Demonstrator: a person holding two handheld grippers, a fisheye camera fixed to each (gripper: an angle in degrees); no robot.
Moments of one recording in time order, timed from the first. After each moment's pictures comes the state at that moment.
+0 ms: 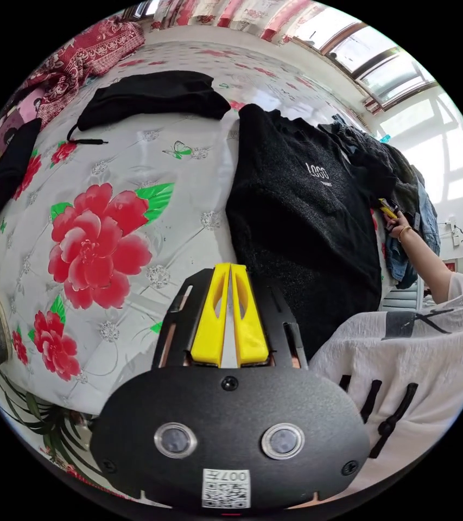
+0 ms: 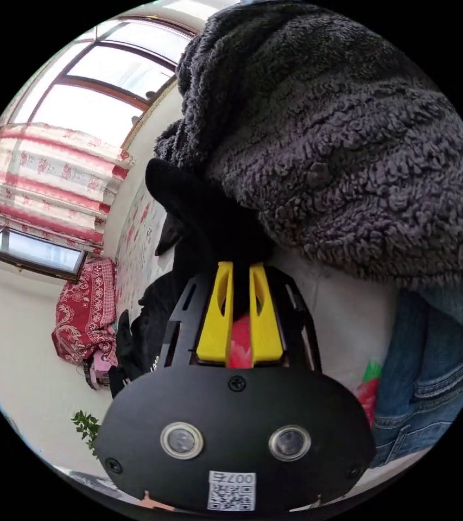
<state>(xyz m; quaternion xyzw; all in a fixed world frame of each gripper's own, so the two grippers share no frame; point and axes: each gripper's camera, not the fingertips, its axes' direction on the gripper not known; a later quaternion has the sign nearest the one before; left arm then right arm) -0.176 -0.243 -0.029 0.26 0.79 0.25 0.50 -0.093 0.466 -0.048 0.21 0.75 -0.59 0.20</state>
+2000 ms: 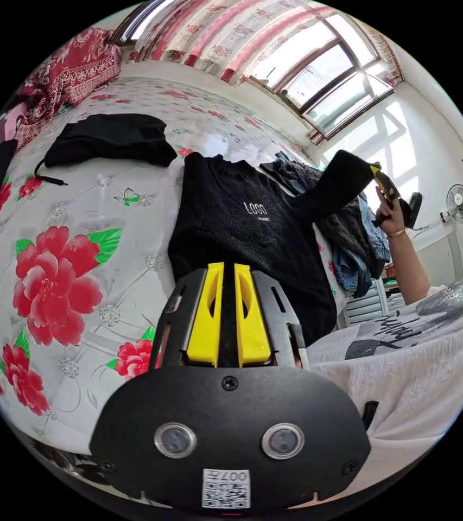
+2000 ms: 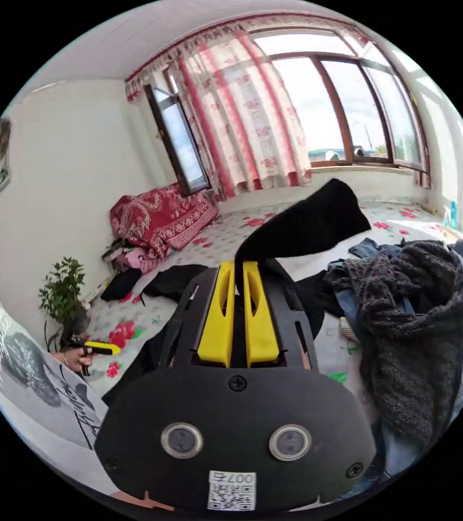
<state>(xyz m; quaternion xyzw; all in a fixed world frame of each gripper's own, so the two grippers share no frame) -0.239 -0.285 0.063 0.32 0.86 0.20 0.35 0.256 0.608 0.063 -0.21 0.69 -0.70 0.01</state>
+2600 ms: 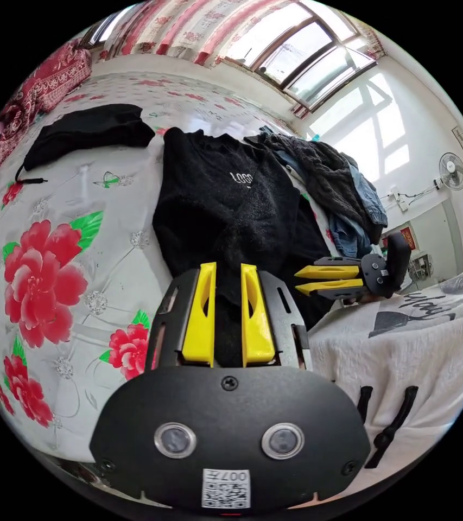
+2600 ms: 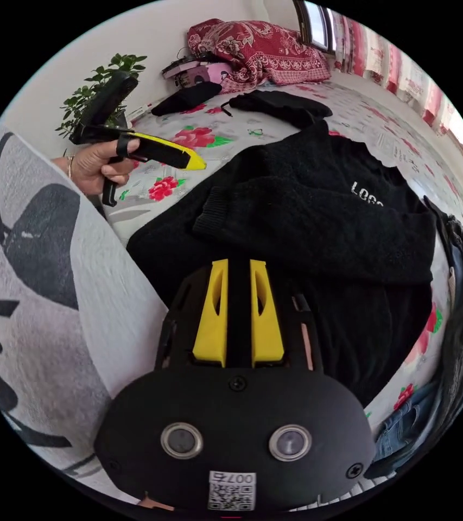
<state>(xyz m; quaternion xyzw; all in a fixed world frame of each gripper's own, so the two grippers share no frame) -0.226 -0.258 0.056 0.35 0.83 0.26 0.35 0.523 0.498 -0.328 -0.39 0.84 -0.33 -0.19</state>
